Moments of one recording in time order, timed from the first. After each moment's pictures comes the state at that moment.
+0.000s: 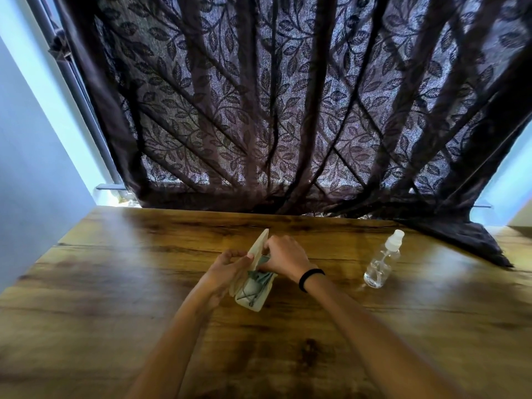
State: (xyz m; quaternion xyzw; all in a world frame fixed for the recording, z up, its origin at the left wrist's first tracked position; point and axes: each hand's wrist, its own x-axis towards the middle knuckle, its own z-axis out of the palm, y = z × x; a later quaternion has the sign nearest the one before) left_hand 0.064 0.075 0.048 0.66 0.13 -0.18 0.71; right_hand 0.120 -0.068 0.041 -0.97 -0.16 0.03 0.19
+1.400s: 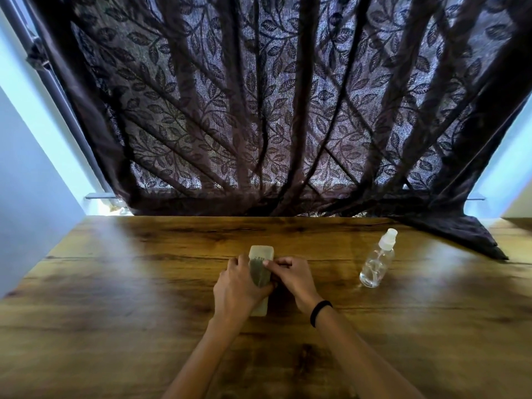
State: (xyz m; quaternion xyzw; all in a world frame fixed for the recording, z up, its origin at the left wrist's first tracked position) left_hand 0.061 0.031 0.027 0.97 0.04 0.04 0.25; right_hand 0.093 -0.089 0.004 -0.74 0.09 0.06 0.66
